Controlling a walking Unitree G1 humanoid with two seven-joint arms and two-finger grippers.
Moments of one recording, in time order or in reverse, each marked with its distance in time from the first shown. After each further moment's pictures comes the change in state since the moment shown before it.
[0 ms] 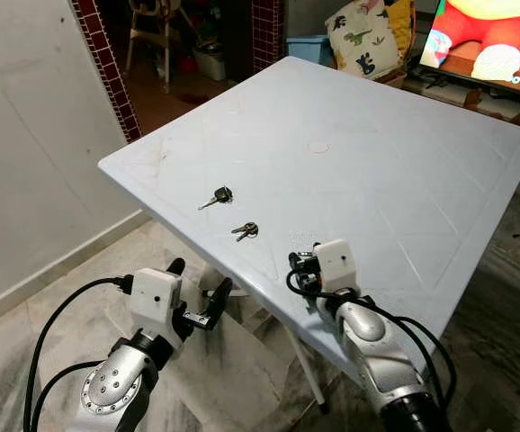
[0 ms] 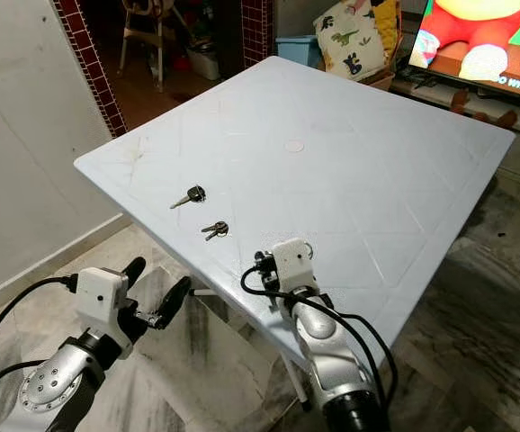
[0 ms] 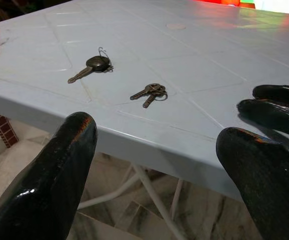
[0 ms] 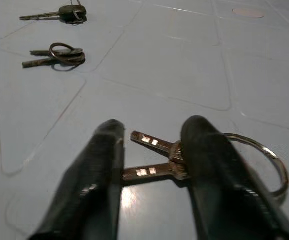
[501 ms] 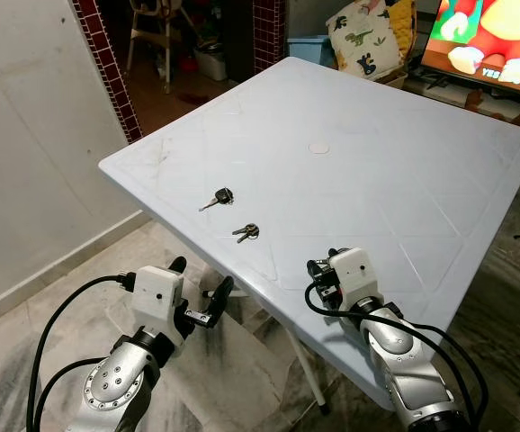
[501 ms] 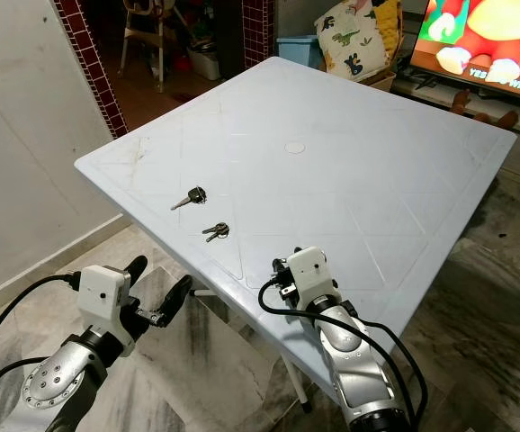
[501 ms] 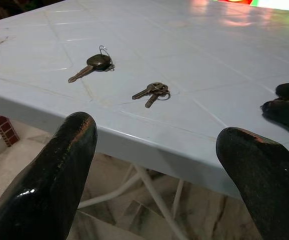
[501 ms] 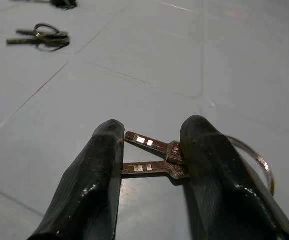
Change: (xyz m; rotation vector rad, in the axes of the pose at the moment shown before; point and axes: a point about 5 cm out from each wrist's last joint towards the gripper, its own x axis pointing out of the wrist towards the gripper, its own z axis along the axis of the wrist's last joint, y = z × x) left arm 0.004 0.001 -0.002 0.007 0.010 0.004; right arm -0.015 -0.016 -0.003 -0.046 0.013 0.006
